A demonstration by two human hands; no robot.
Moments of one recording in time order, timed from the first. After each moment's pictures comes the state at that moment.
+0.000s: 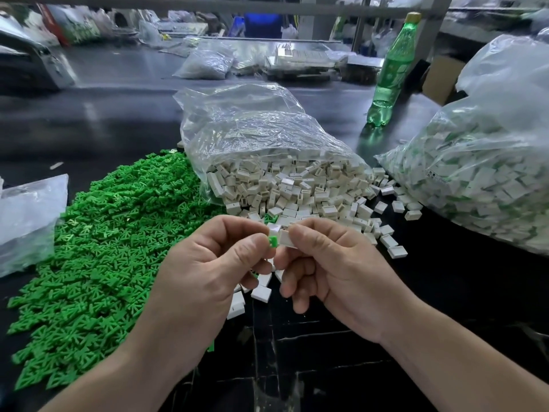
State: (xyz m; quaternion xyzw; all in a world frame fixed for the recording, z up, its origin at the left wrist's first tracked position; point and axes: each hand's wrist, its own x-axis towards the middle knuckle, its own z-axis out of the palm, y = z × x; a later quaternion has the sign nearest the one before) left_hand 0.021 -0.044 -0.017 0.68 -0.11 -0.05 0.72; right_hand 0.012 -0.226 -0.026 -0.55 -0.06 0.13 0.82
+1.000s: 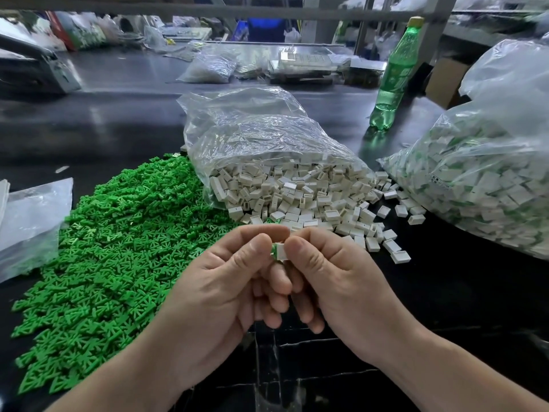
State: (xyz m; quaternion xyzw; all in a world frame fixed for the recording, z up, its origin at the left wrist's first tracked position) left_hand 0.022 -0.049 -0.020 0.47 -0.12 -0.25 0.84; right_hand -0.004 -0.214 -0.020 -0.69 -0.08 0.03 0.72
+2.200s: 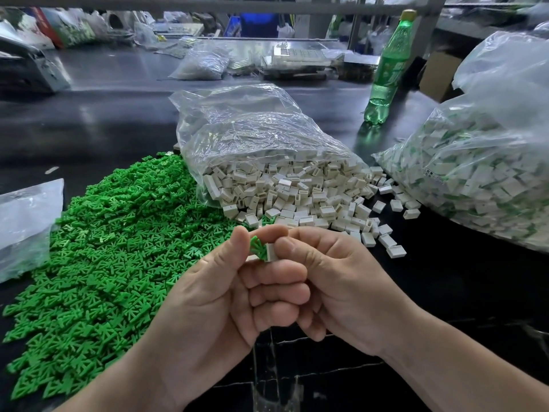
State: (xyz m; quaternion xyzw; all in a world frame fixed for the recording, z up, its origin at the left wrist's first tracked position) left_hand 0.017 -0.050 -0.023 0.33 -0.11 -0.32 0.88; right_hand -0.001 -0.218 -0.013 -0.57 -0.09 0.16 0.80
